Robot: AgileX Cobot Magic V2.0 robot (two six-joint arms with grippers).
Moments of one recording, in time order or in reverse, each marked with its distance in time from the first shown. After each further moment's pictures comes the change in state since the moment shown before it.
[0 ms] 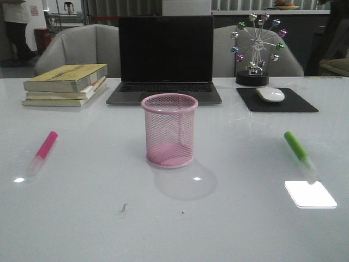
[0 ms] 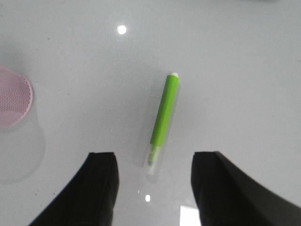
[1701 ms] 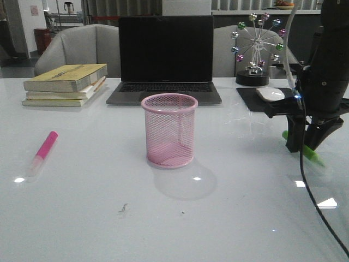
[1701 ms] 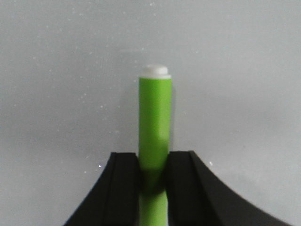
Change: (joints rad) left arm 0.000 0.000 0.000 0.000 0.004 0.000; right arm 0.000 0.579 -0.249 -0.060 -0.006 0.018
